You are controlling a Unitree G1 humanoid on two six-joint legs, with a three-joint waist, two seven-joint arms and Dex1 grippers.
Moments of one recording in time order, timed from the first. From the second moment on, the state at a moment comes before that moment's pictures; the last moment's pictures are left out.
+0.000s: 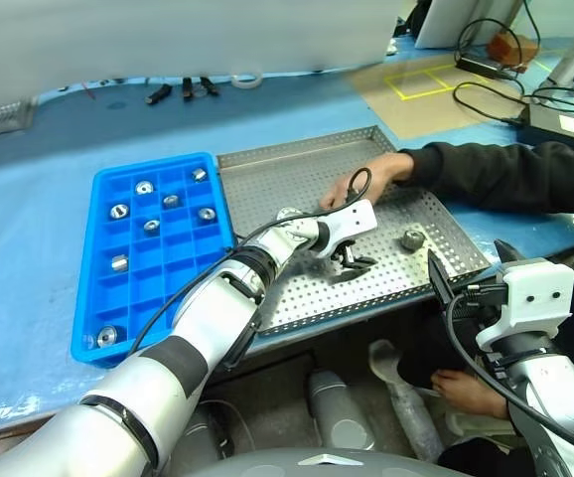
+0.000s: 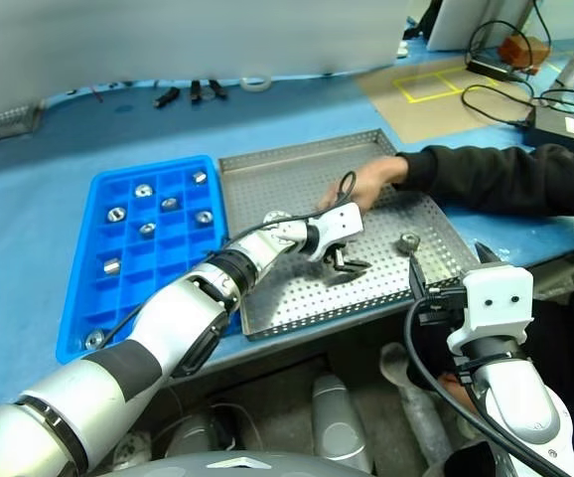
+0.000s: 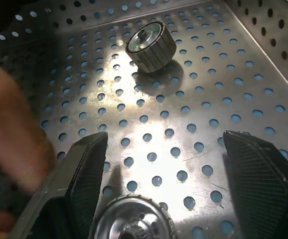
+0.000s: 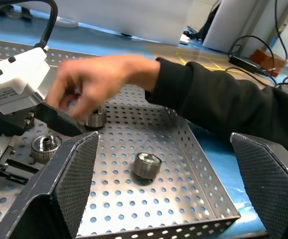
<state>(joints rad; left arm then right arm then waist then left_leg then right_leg) -1.17 -0.16 -0.28 1.33 0.19 -0.21 -0.77 0.40 -0.37 -0.26 -1.00 0.22 0.57 0.07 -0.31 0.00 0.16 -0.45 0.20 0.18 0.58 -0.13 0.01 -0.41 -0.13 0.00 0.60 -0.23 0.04</state>
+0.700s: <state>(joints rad) -1.17 -0.13 -0.15 1.32 0.13 -0.21 -0.87 0.27 -0.39 -0.22 -1.00 0.22 0.68 0.11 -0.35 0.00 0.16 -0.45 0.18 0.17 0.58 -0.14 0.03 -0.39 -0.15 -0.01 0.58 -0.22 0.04</state>
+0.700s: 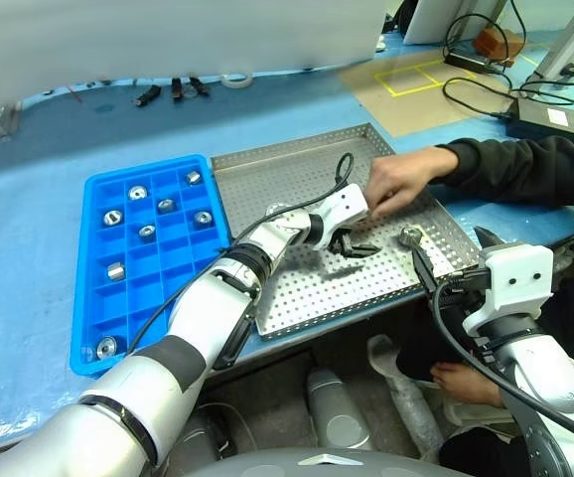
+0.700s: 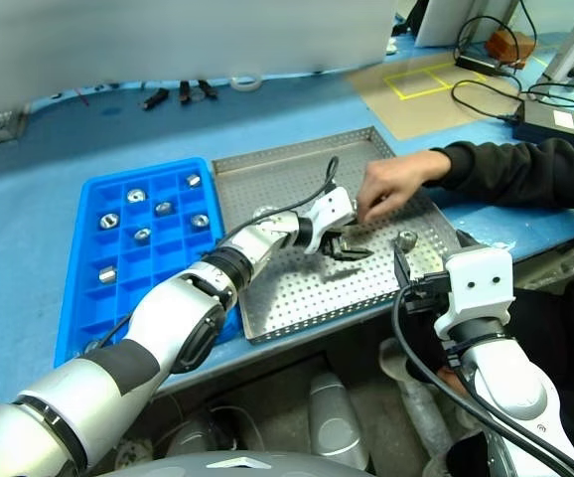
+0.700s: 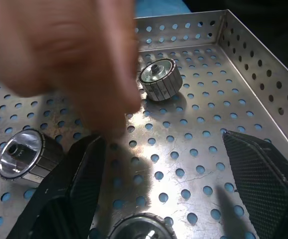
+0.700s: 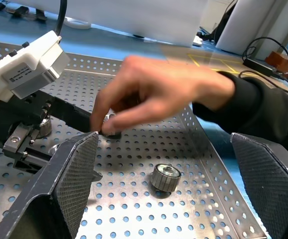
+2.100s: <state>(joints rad) -1.17 -0.11 -0.16 1.31 0.14 -0.21 -0.87 0.20 -0.39 -0.22 -0.99 0.21 0.71 0.17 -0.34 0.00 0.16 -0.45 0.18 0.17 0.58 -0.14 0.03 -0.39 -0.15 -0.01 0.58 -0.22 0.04</state>
